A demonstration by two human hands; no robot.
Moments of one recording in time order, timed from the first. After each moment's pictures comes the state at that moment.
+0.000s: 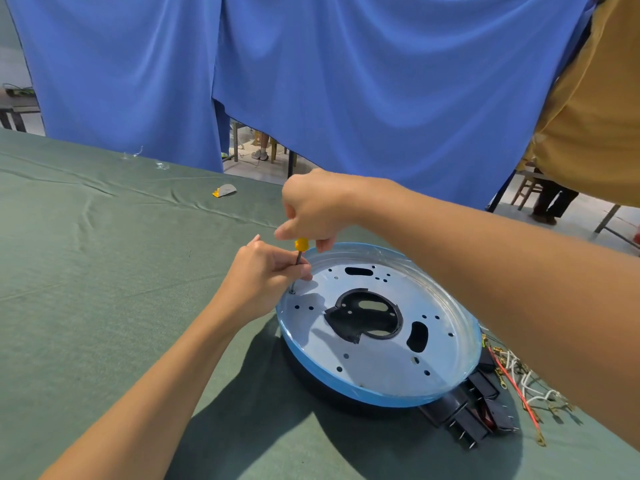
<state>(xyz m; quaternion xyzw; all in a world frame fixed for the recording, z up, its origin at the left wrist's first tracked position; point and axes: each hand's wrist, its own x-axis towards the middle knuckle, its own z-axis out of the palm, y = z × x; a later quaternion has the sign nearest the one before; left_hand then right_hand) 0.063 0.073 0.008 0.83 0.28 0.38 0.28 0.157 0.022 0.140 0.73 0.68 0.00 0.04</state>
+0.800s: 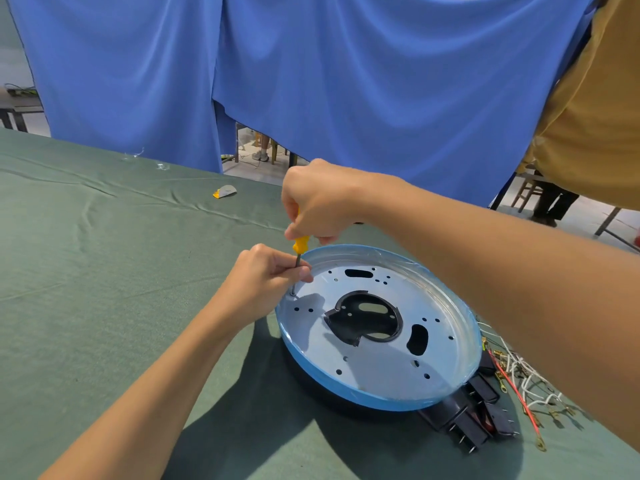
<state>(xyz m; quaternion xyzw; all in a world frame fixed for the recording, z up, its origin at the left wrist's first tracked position) 0.060 0.071 0.008 0.82 0.29 0.33 0.37 0.161 0.021 0.146 0.72 0.69 0.02 0.04</state>
